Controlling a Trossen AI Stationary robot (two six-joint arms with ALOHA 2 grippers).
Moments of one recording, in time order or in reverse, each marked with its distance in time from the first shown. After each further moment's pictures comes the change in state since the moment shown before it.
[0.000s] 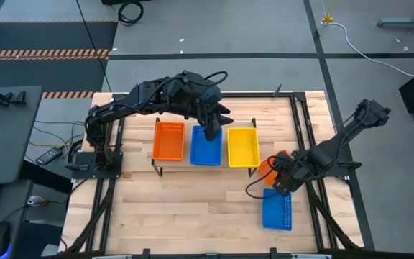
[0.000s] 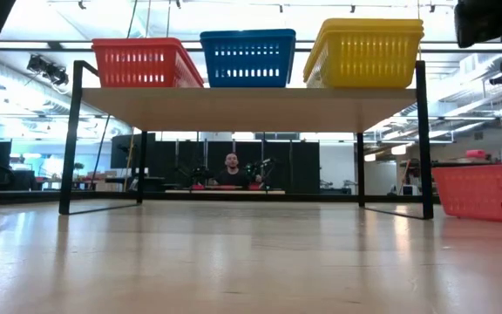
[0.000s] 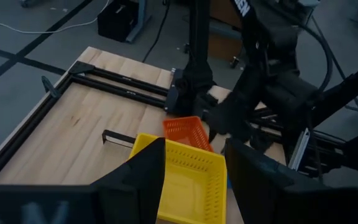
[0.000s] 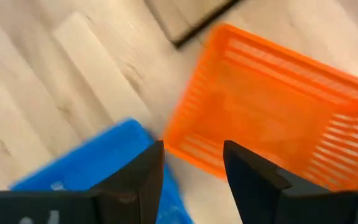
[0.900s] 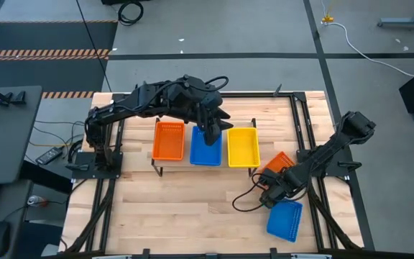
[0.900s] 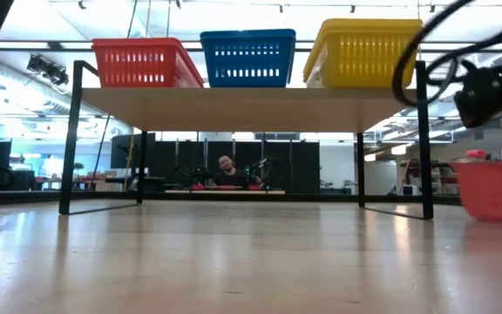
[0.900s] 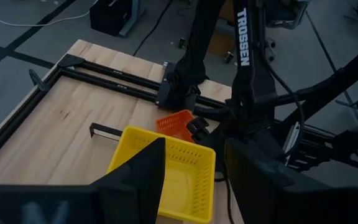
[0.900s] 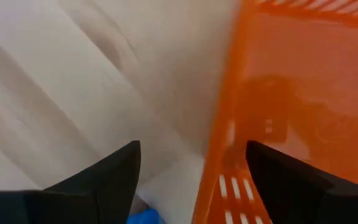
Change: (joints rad) left arm -0.026 0.000 0.000 -0.015 0.001 -0.022; right arm -0.010 0.404 -0.104 0.331 -0.128 0.086
